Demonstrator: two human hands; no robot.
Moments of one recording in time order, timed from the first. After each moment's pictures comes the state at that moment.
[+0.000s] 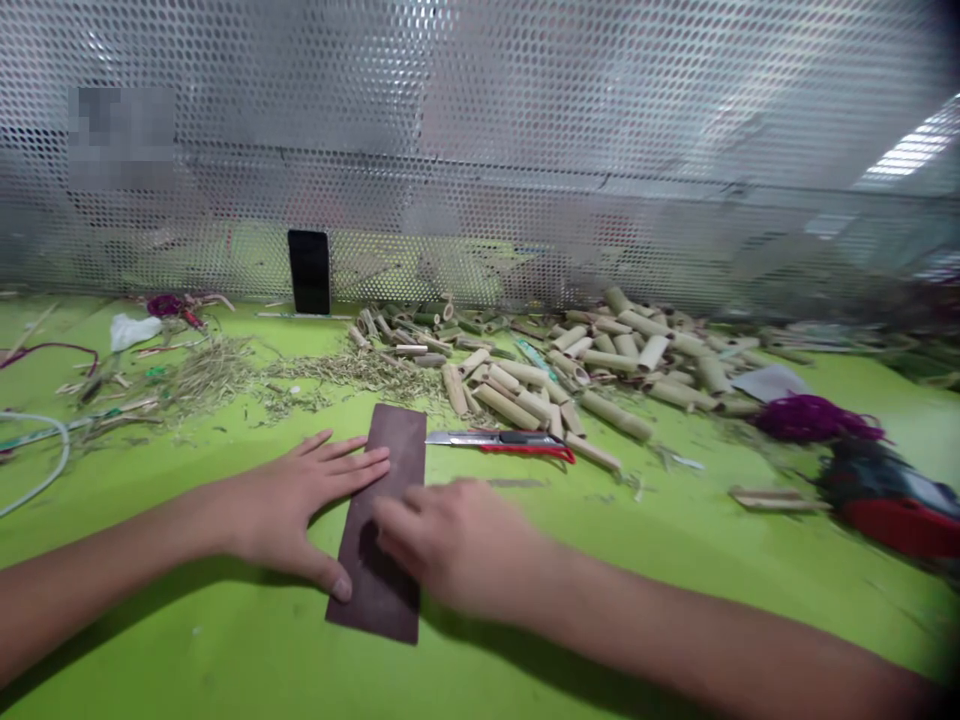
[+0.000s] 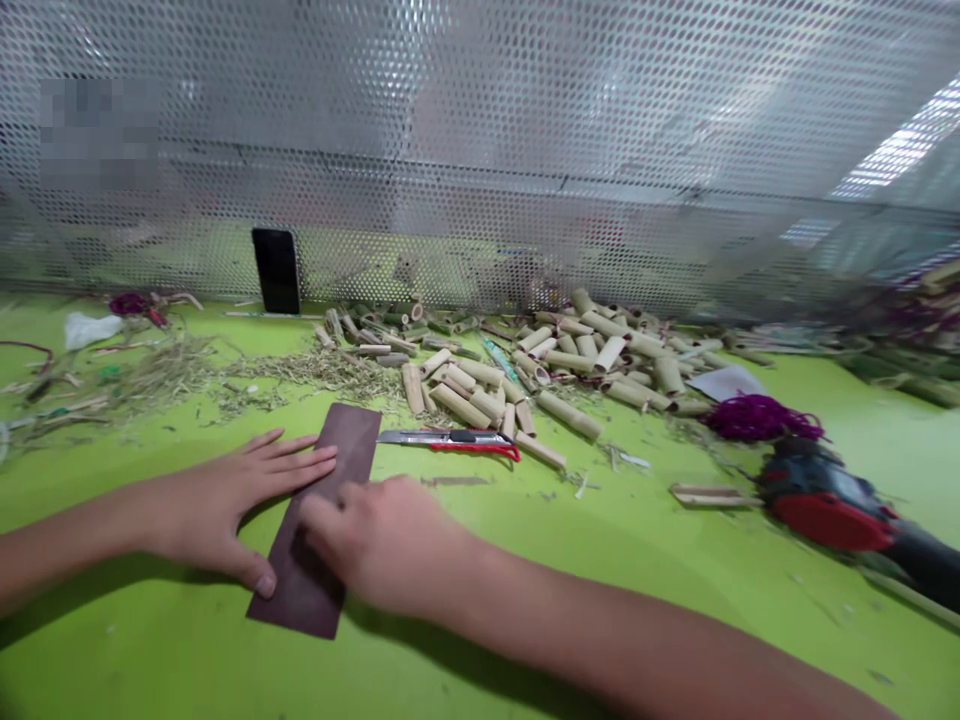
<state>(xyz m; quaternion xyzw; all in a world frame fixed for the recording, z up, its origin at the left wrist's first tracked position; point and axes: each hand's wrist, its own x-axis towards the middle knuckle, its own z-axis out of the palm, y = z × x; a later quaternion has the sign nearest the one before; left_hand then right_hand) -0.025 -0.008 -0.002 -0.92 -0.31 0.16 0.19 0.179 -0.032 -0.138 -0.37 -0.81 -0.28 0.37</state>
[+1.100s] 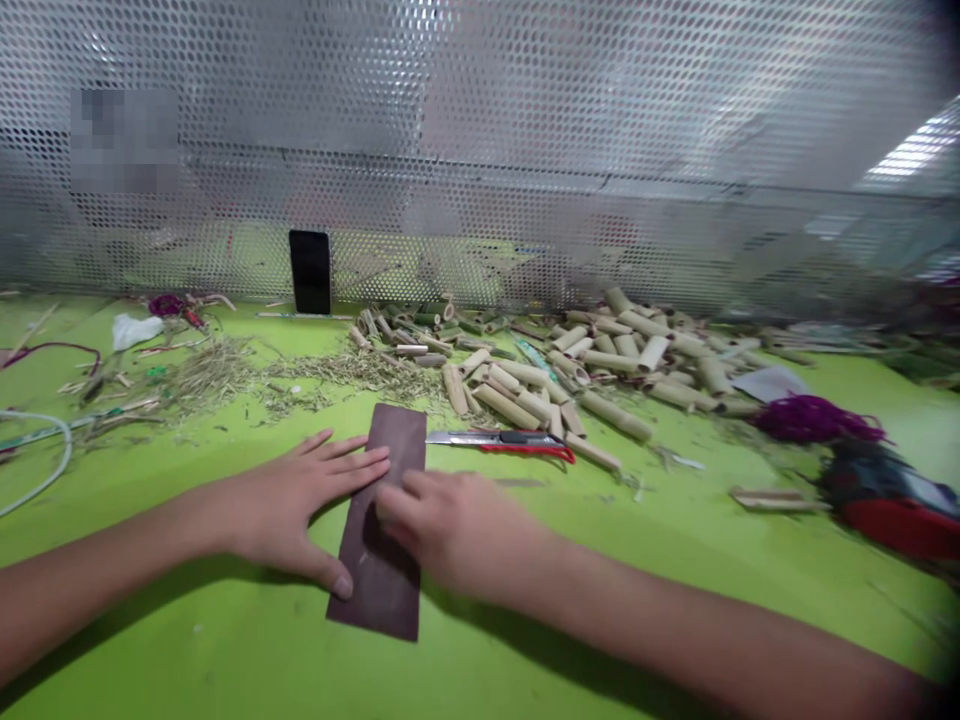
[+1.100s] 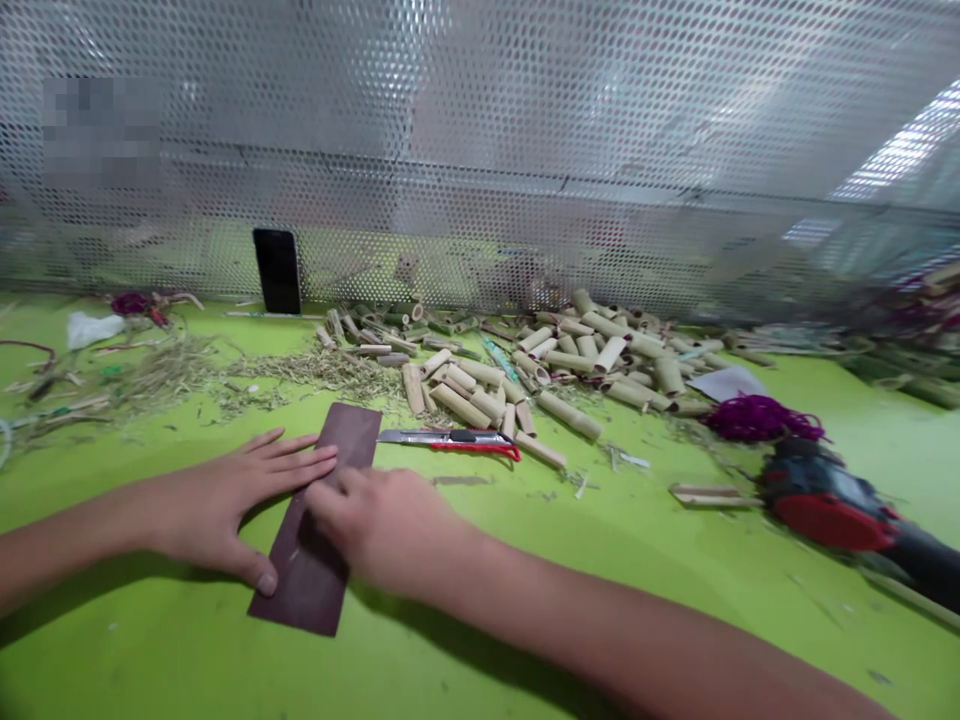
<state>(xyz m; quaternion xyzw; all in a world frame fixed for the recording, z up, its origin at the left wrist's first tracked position) -0.023 -0.010 -0.002 -0.91 -0.33 0.17 0.20 0.181 -0.027 -0.134 -0.37 -0.82 -0.25 0.37</state>
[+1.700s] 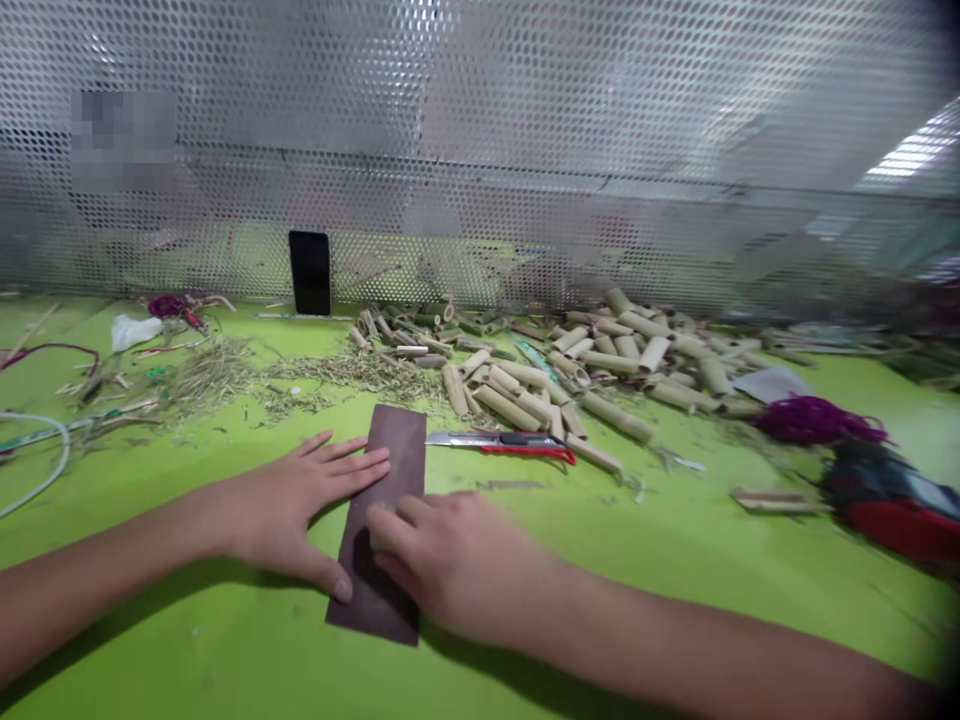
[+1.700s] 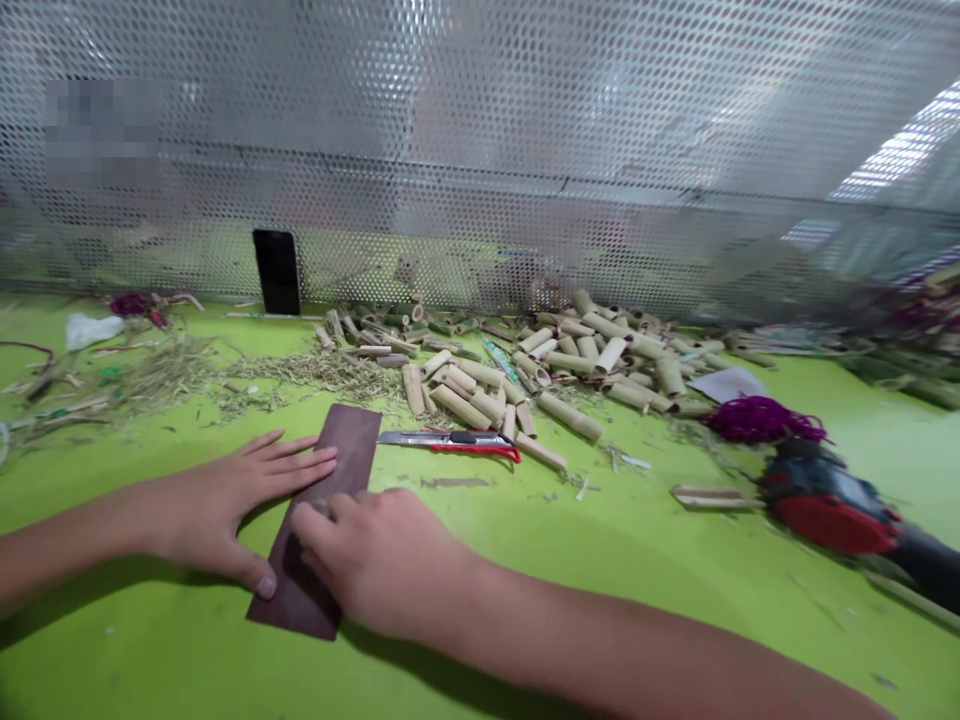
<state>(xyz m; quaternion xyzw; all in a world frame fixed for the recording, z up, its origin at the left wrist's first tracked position) -0.025 -0.010 -0.003 -0.91 -0.32 0.17 0.20 0.178 -0.032 -0.136 -0.36 -0.82 -0.25 0.38</state>
